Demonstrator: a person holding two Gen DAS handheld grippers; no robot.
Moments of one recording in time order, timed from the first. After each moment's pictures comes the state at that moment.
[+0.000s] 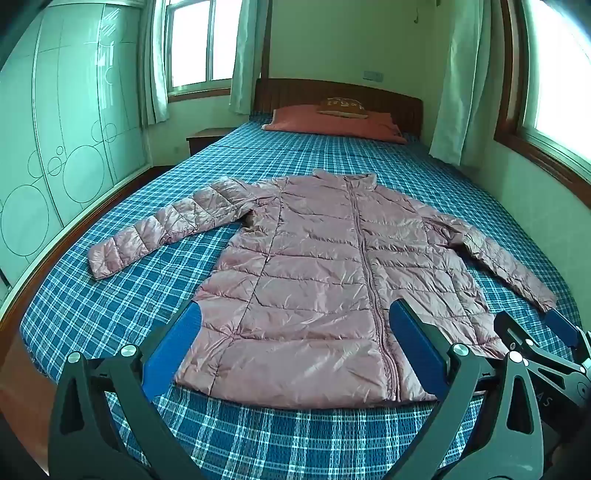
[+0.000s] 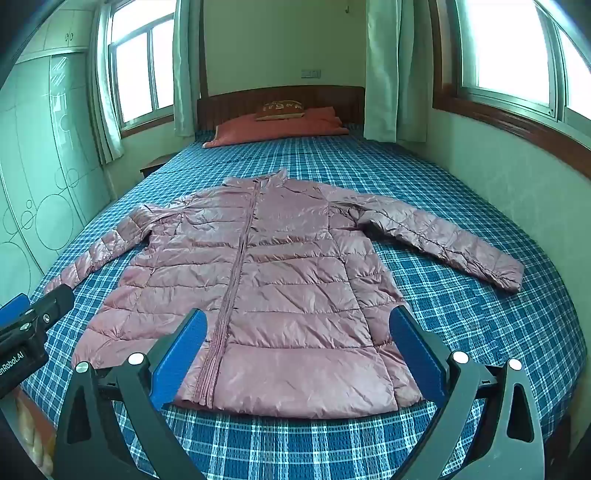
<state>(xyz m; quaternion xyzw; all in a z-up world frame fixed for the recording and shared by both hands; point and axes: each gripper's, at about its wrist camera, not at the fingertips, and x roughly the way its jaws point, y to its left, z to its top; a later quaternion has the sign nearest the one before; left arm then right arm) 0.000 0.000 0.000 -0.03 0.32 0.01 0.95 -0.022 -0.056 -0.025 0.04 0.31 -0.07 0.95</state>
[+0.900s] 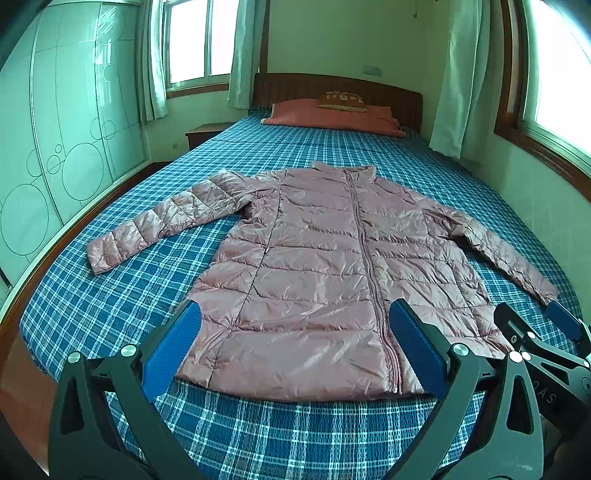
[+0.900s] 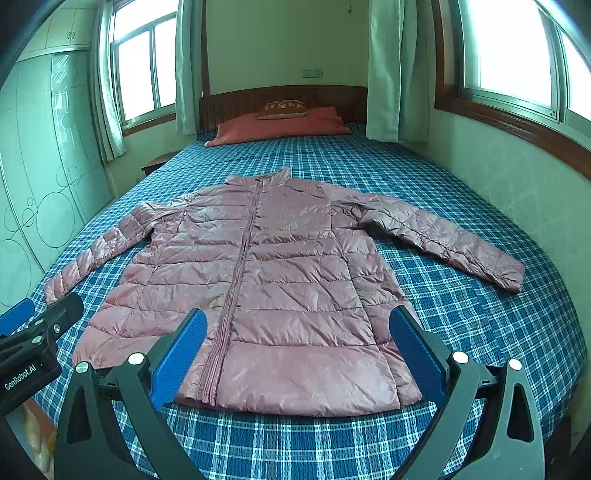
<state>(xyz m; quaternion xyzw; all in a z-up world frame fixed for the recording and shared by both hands) -0.001 -0.001 -0.007 -0.02 0.33 0.01 0.94 -0.023 -0.052 -0.027 0.03 0.31 -0.06 0.95</state>
